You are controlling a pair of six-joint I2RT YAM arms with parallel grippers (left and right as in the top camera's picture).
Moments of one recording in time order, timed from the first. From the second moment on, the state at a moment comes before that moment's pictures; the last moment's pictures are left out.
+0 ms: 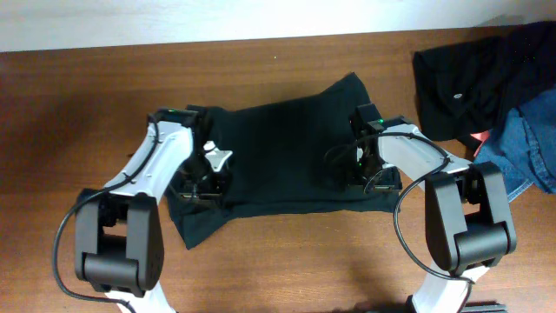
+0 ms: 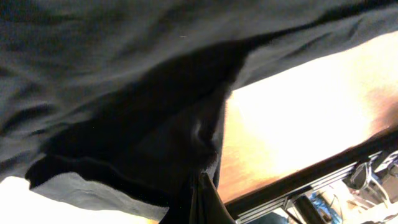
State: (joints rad) left arm -0.22 1.93 1.38 -1.32 0.30 0.08; right arm 0.18 1.93 1.19 -0.92 -0.01 0.27
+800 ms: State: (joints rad) left arm -0.55 1.82 1.33 -1.22 0.07 -0.25; right arm 0.18 1.93 1.19 -0.92 -0.01 0.27
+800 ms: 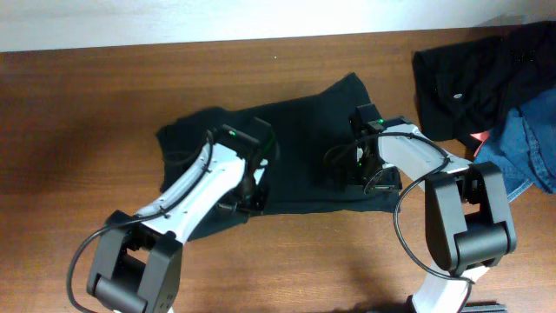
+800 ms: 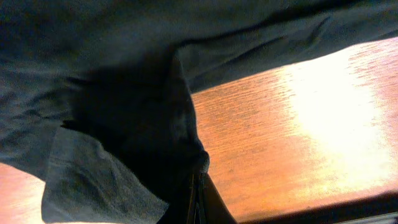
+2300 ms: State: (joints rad) left arm -0.45 1.64 1.14 -1.06 -0.09 -0.36; right arm 0.18 1.93 1.19 -0.92 -0.01 0.27
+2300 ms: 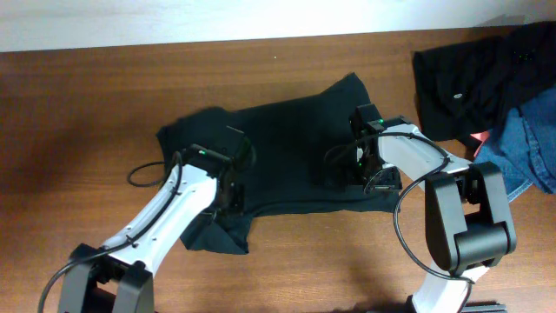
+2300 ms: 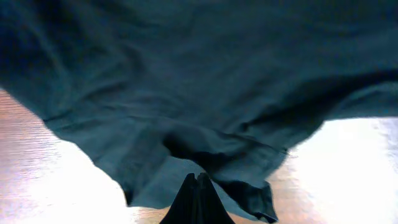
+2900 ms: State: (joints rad) left arm -0.39 1.64 1.02 -0.89 -0.11 -0.38; right arm 0.18 1.93 1.19 -0.92 -0.01 0.27
